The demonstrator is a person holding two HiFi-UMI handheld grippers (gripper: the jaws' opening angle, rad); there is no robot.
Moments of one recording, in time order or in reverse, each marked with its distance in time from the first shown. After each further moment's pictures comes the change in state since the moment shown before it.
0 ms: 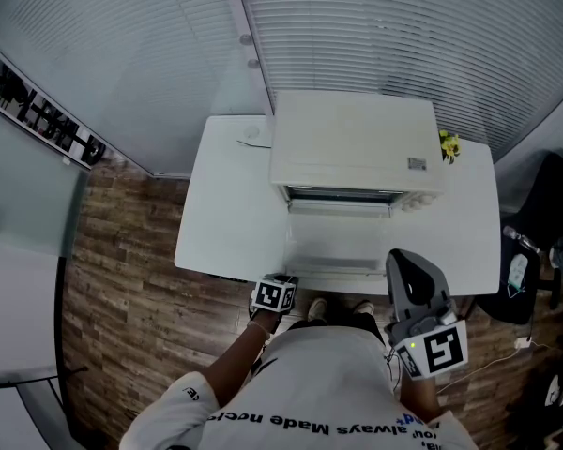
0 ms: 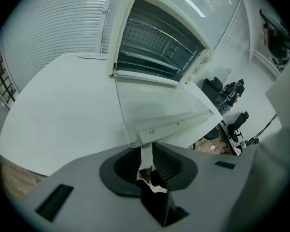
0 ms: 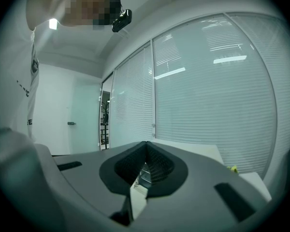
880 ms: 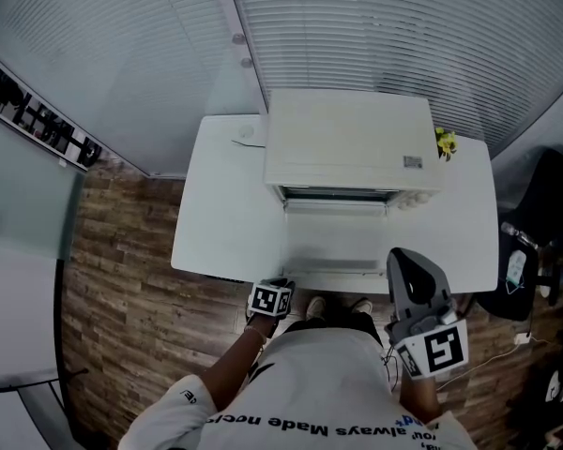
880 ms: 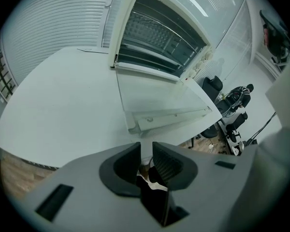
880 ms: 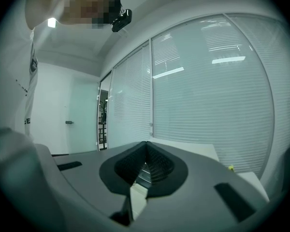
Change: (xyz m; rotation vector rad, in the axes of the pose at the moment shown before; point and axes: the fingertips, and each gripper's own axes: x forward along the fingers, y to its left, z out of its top) left arm 0.002 0.000 -0.020 -0.023 0.033 -0.011; right arm -0.003 -0.009 -0.001 -0.001 0.012 -0.024
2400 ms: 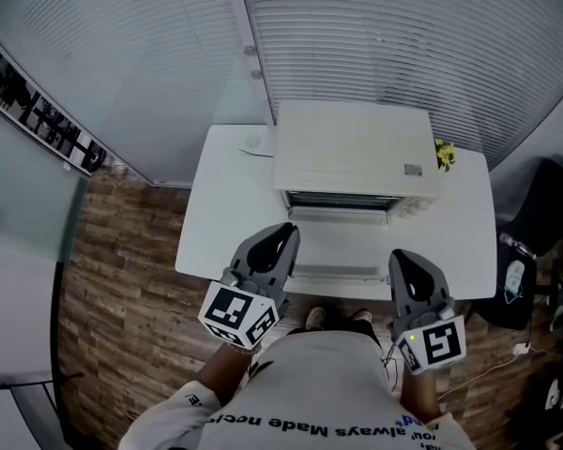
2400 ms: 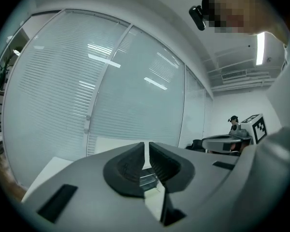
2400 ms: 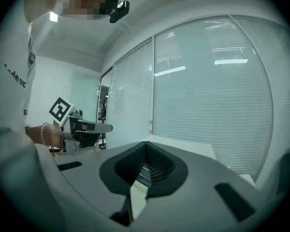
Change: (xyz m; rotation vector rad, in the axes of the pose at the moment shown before) left arm -0.297 -0.133 0.252 0.270 -0.979 -0.145; right arm -0.001 0.002 -0.007 -0.053 0.035 -0.016
